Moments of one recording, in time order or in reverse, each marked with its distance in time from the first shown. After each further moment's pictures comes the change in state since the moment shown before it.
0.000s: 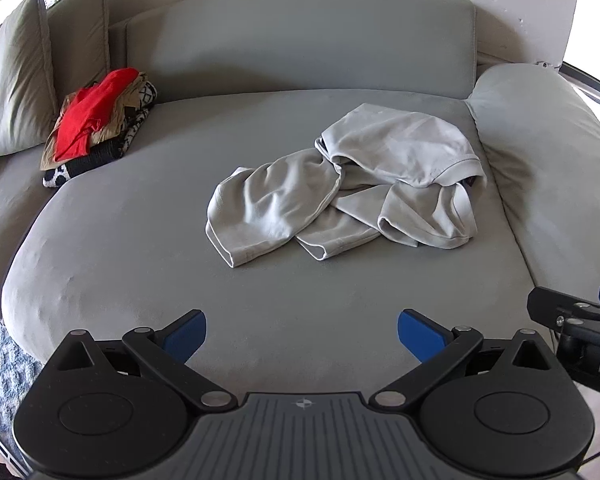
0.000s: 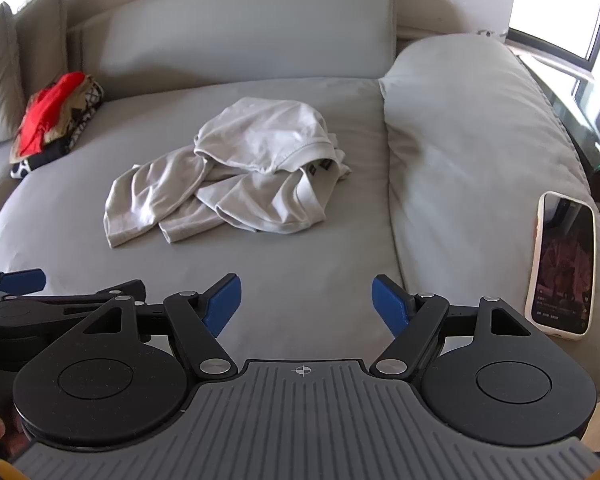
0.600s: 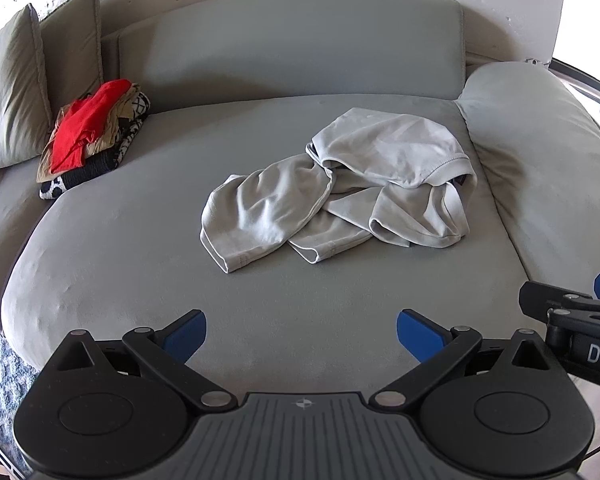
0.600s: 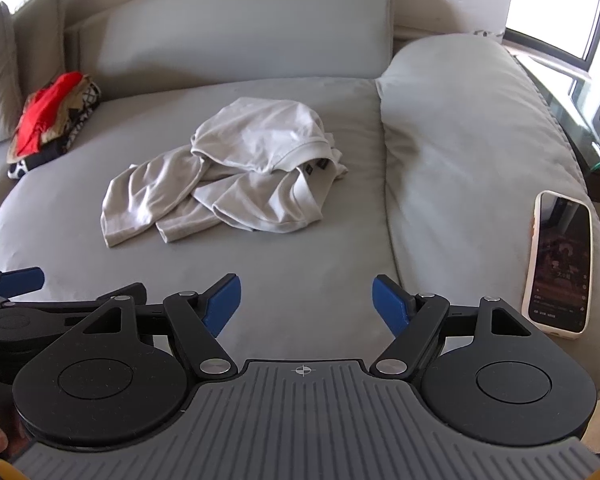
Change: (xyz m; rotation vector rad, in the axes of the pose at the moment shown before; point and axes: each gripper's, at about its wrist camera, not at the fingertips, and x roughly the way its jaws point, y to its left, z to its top) left arm -0.005 -0.007 -0.006 0.031 -0.032 -0.009; right arm -0.001 -0.002 0.000 -0.007 -0.009 -0.026
